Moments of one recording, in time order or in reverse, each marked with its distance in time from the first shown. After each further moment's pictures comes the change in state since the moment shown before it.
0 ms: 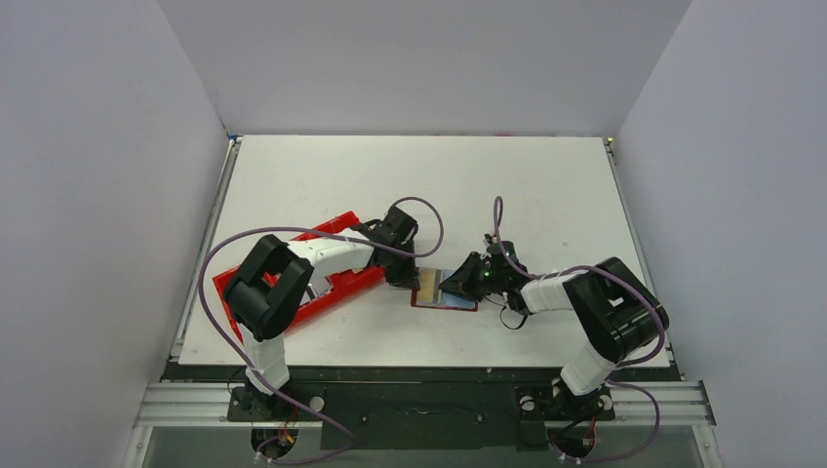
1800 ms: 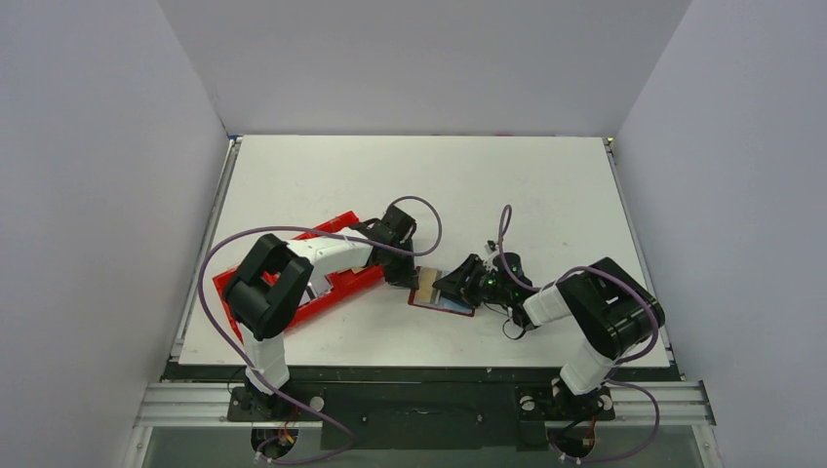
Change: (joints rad) left arm 0.010 0.003 0.000 -0.001 0.005 0.000; right arm 0.011 0.028 -0.127 0.311 -0.044 0.127
